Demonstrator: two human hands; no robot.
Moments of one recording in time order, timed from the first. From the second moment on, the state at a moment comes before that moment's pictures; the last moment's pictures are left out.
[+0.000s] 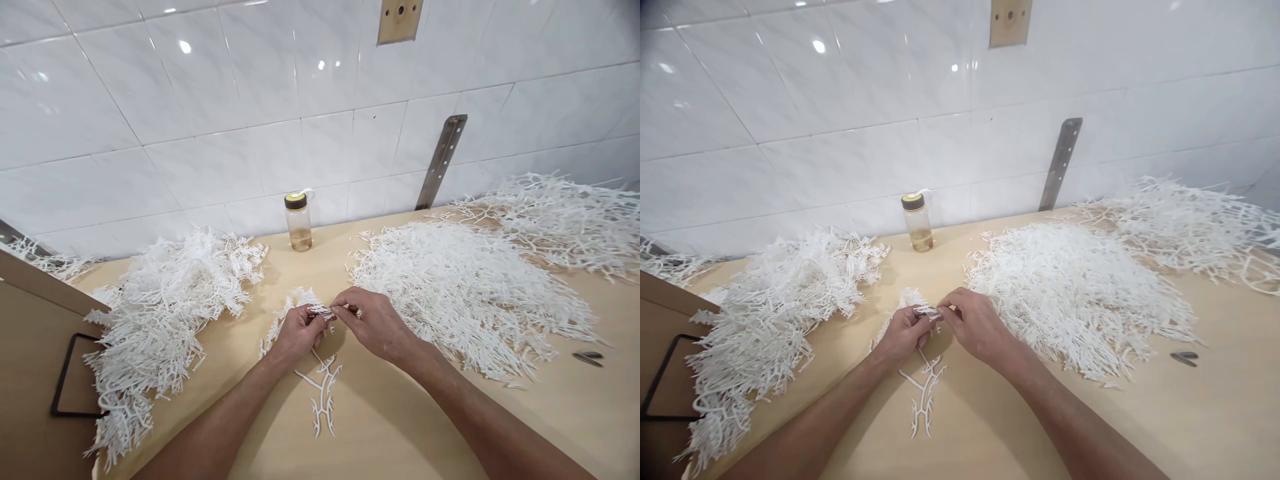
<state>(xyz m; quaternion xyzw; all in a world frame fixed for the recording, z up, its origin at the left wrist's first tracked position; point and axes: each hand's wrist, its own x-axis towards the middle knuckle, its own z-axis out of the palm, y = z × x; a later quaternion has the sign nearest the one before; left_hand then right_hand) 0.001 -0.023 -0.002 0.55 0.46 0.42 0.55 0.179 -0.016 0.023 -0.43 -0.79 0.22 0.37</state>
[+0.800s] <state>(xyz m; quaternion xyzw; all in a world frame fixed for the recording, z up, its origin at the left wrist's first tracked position) -0.002 -0.026 -0.002 0.56 0.46 0.40 0.56 0.201 -0.001 0.015 -0.56 -0.73 0.04 0.38</state>
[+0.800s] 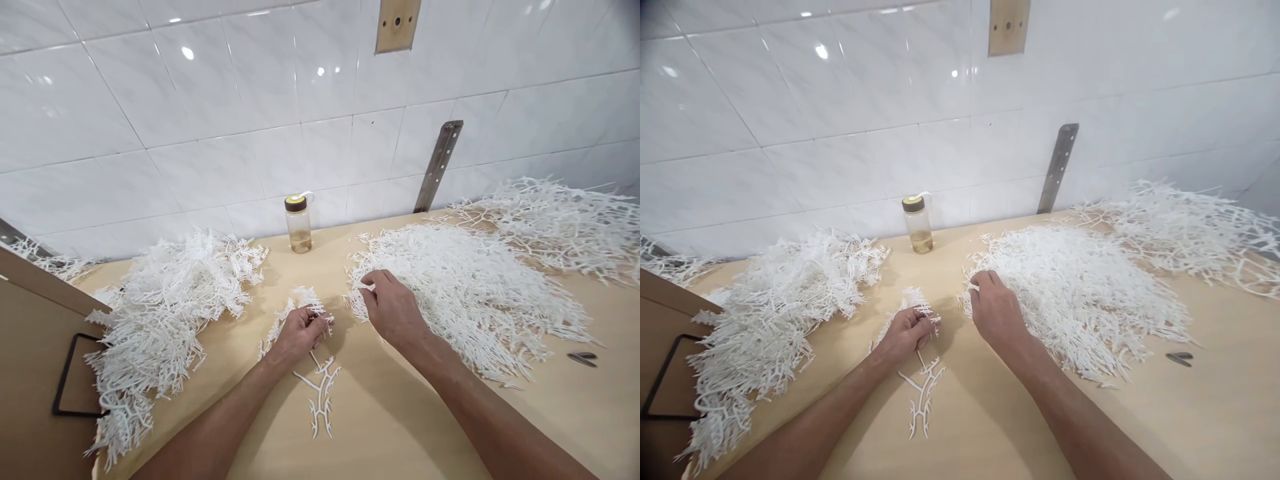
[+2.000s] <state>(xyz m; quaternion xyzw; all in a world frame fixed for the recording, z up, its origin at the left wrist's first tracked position) -0.001 -0.022 -0.006 0.64 0.50 0.36 0.45 0.169 -0.018 0.026 -0.57 -0.77 0.02 0.28</state>
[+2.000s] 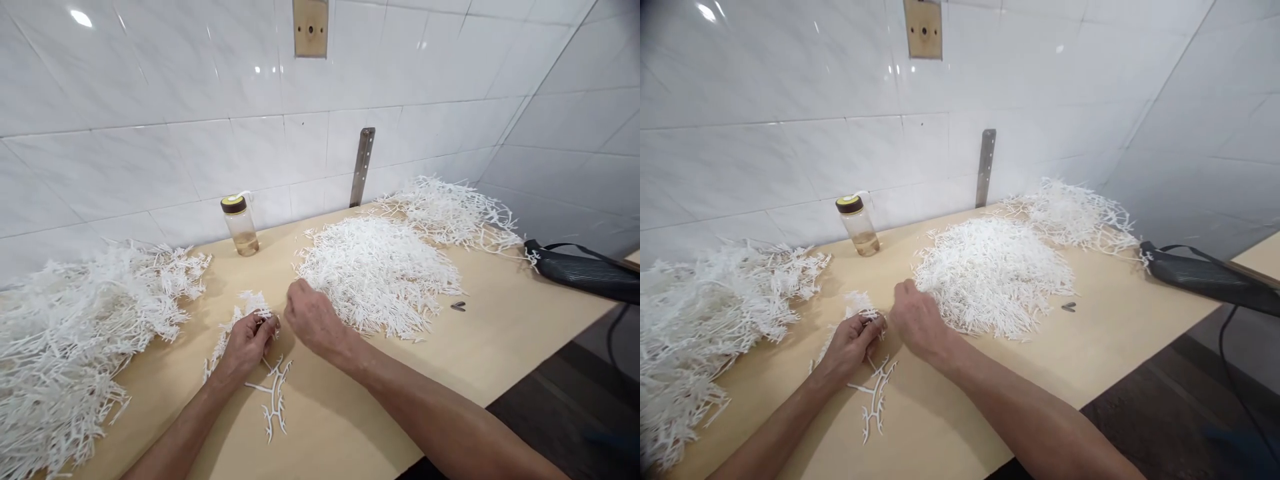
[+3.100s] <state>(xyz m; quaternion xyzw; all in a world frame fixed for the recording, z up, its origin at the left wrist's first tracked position) 0.004 -0.033 -0.003 0.69 0.46 0.34 0.44 0.172 -0.025 0.034 -0.48 -0.72 0.26 0.43</state>
